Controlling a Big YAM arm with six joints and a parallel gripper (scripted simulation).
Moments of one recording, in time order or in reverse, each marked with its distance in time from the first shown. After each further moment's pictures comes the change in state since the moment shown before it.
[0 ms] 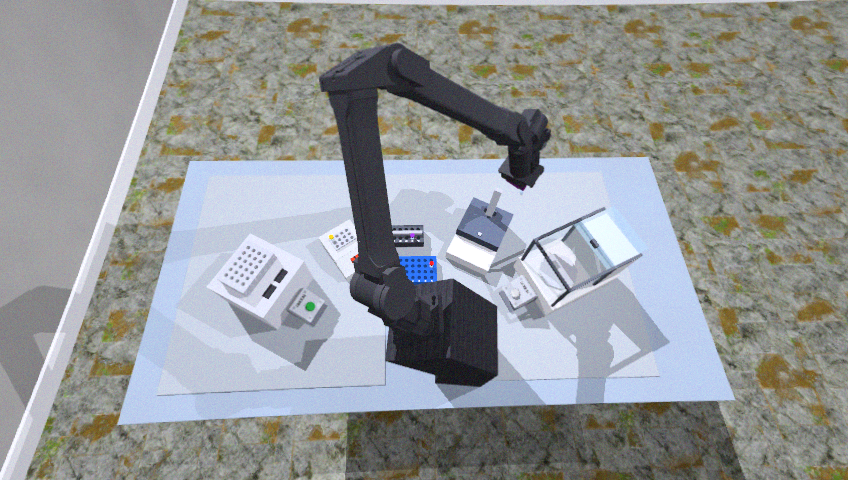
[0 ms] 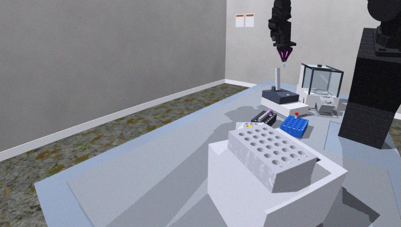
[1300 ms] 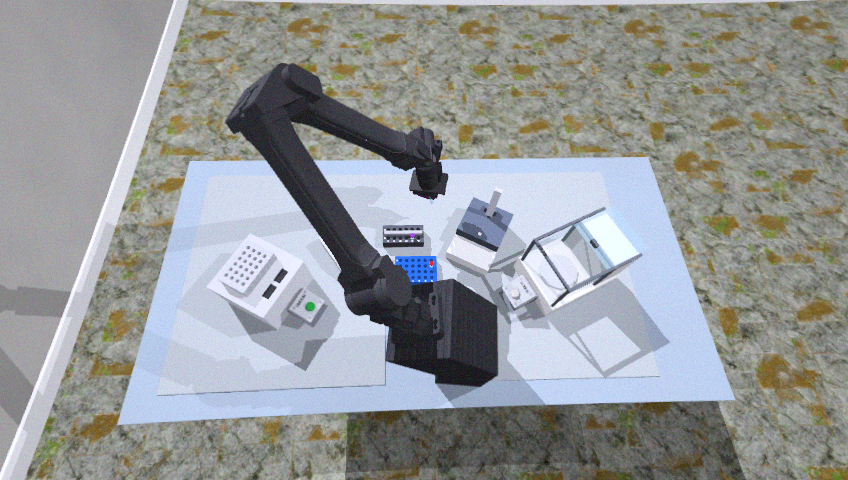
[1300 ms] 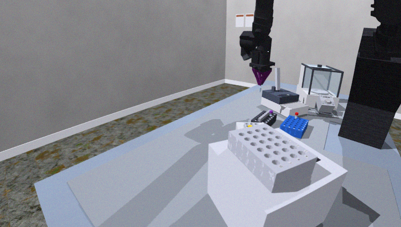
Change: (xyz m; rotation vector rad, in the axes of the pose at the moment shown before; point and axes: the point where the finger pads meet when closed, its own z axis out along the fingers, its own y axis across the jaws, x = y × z) arm 0.147 0.220 0.018 -0.149 0.017 -0.443
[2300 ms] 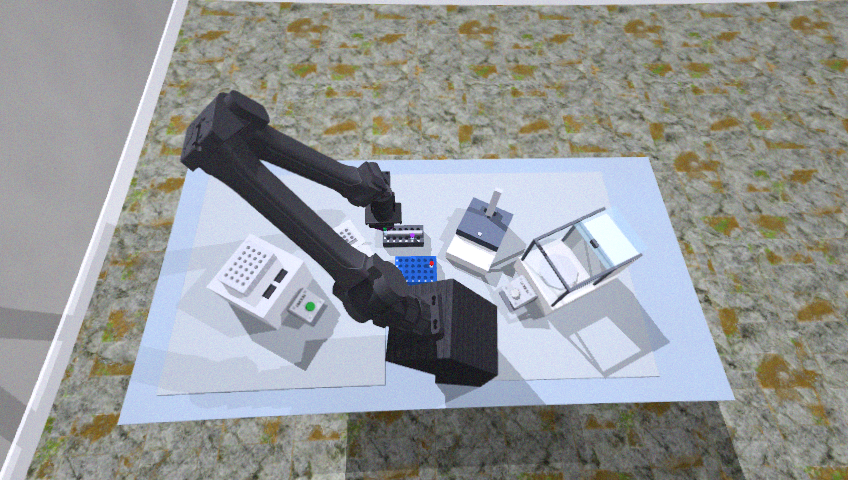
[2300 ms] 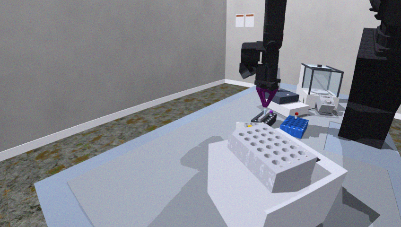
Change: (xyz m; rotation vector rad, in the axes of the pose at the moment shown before) arm 0.115 0.121 0.018 -0.129 0.090 -0.246
